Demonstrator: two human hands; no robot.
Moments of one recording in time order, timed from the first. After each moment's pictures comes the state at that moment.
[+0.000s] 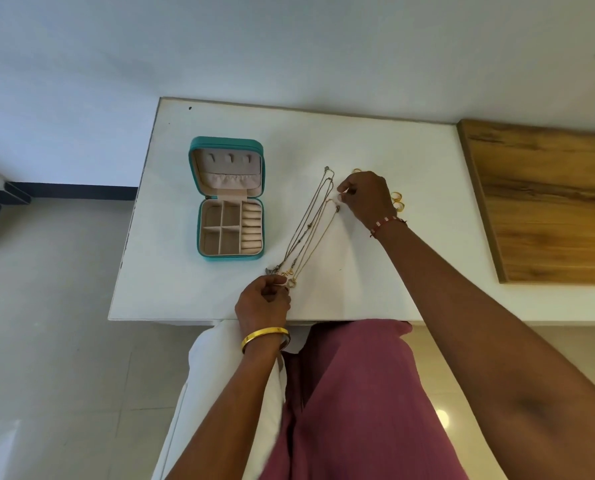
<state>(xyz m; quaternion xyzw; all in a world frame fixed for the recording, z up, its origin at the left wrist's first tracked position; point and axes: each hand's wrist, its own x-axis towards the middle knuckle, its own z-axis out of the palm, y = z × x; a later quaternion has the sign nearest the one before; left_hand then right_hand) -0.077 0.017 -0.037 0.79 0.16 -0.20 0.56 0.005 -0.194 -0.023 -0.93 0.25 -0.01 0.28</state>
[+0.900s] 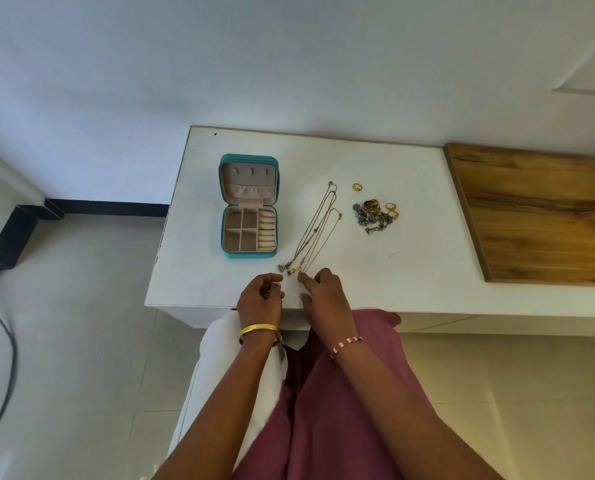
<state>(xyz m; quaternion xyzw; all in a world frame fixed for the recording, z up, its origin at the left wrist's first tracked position) -0.088 0.047 -0.017 0.80 0.13 -0.16 0.56 -0.126 -0.051 -0.029 -0.96 0.17 0.08 0.23</state>
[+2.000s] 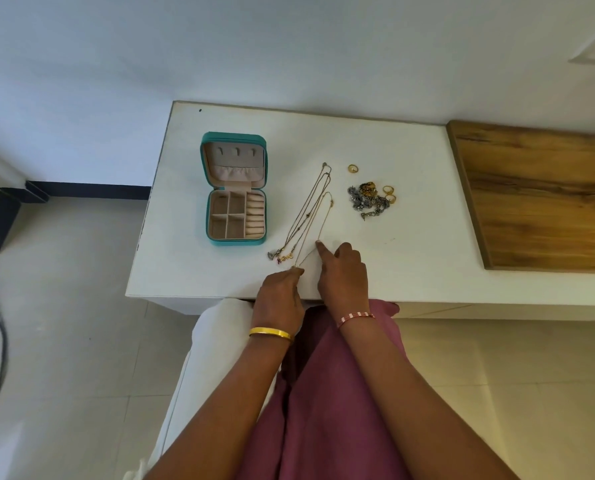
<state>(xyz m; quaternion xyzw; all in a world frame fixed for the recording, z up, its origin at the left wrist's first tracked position) -0.109 0.027 -0.024 0.90 -0.16 -0.18 0.36 -0.119 -0.090 -0.045 -0.97 0.21 0.00 0.15</state>
